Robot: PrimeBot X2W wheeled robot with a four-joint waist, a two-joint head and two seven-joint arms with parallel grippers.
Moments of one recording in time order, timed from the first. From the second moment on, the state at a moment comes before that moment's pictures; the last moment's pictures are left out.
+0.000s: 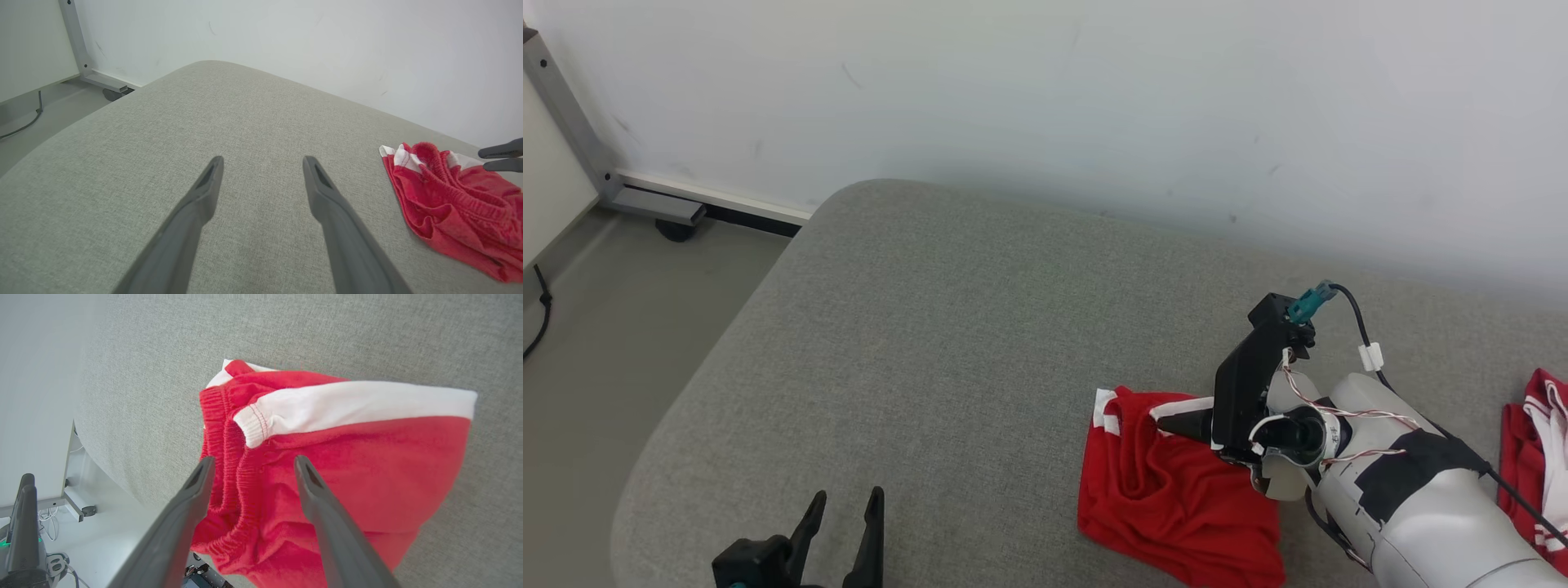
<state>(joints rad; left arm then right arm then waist) -0.11 0.13 -0.36 0.44 -0.38 0.02 -0.26 -0.73 -0.12 0.58 0.90 1.08 -0.03 0.72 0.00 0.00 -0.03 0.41</state>
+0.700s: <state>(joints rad) -0.06 0.15 -0.33 0.39 -0.36 0.02 -0.26 -0.62 -0.24 0.58 0.76 1.02 0.06 0.55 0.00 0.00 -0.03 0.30</state>
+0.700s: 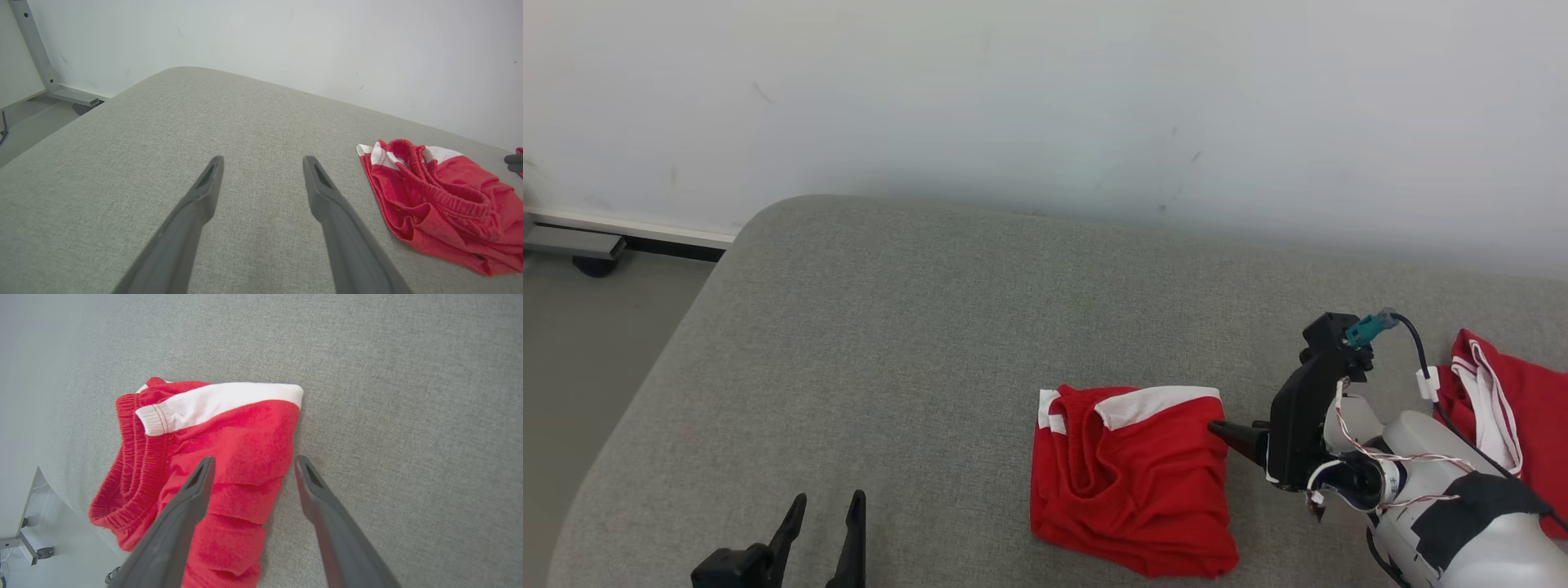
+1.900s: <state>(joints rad) -0.09 0.10 -0.34 0.40 -0.33 0.00 -0.26 -0.62 -0.23 0.65 0.84 1.02 -0.03 0.76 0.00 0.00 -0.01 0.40</state>
